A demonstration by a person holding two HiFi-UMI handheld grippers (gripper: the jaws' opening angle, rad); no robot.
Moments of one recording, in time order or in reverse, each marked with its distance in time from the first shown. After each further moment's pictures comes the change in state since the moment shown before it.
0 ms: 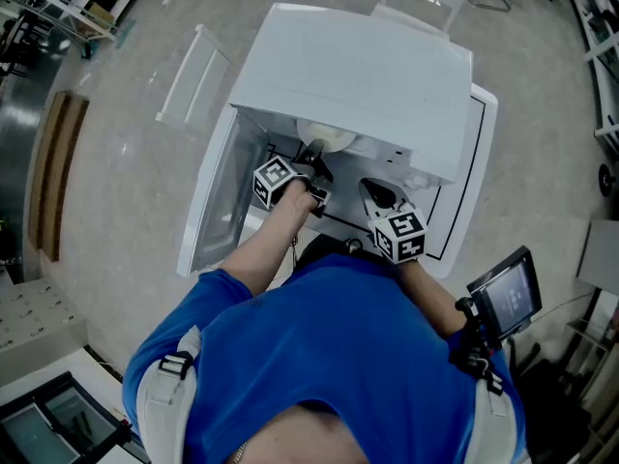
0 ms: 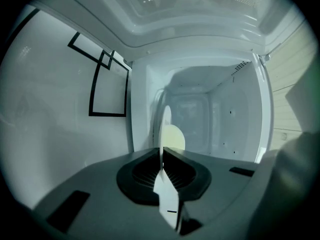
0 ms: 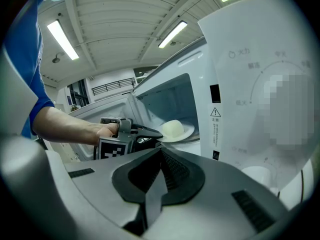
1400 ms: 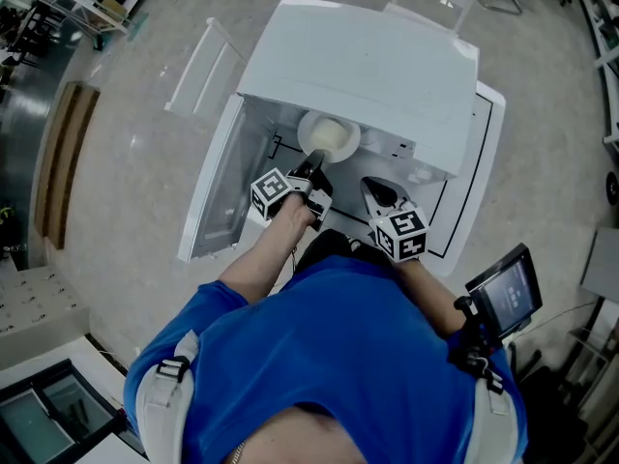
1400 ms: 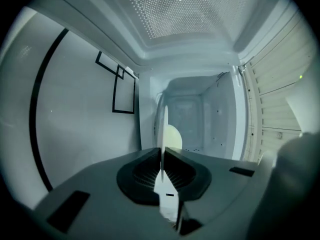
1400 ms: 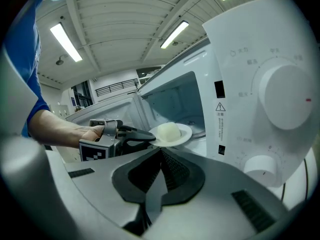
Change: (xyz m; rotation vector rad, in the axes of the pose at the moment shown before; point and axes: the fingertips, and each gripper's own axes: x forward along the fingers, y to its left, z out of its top) left arm -0.047 0.000 -0.015 0.006 -0.007 -0.023; right arm -0.002 0.011 -0.006 -0.003 -0.007 0.044
